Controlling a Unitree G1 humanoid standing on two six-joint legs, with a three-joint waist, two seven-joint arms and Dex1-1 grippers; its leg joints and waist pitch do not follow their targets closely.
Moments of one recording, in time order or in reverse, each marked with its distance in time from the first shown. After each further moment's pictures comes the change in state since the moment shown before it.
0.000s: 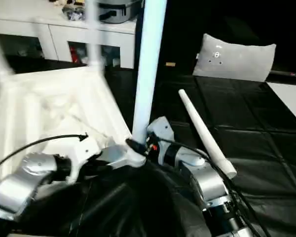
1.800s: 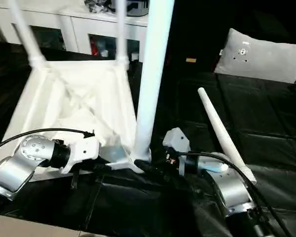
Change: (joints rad) left arm -0.190 0.174 -0.145 0.282 0.007 -0.506 -0.297; right arm 0.052 -0.171 -0.018 0.023 0.024 -0.196 0.331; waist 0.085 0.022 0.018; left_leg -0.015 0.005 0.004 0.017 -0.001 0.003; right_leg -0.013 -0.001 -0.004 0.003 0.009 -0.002
